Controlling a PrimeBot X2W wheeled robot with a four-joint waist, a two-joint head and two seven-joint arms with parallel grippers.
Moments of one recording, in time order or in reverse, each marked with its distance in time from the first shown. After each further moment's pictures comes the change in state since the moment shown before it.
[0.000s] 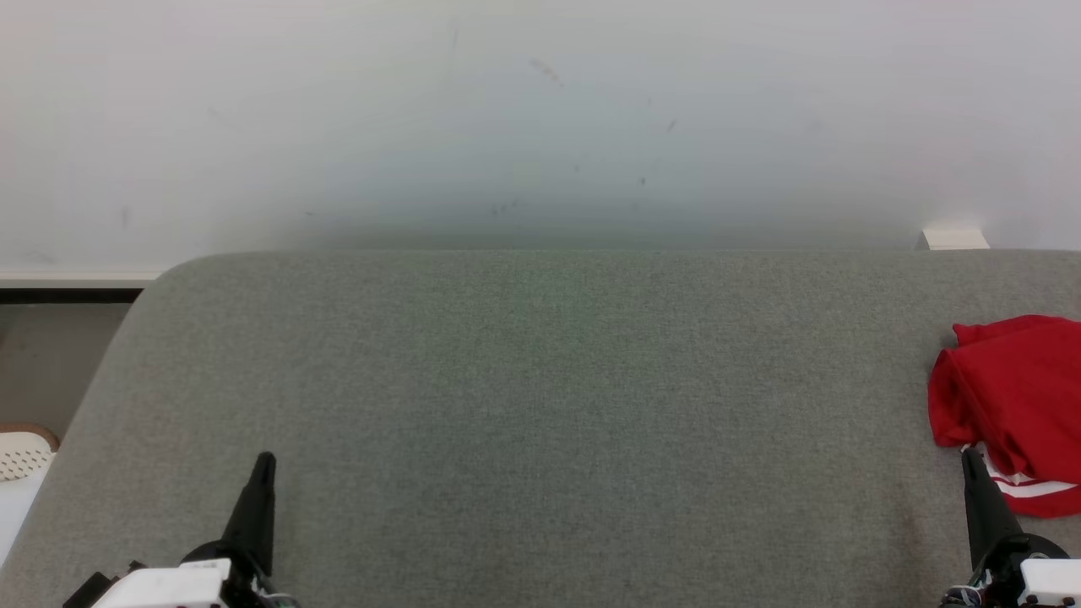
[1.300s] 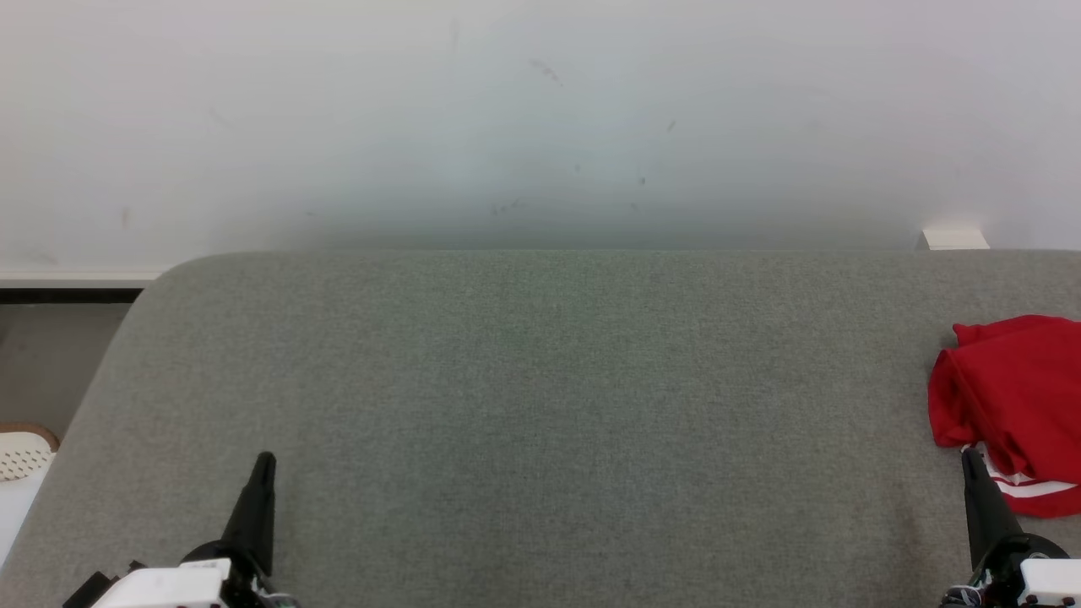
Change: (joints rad) left arm 0.000 0.000 0.000 0.000 0.000 0.000 0.000; right arm 0.000 0.000 0.000 0.000 0.000 0.000 0.000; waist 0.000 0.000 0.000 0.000
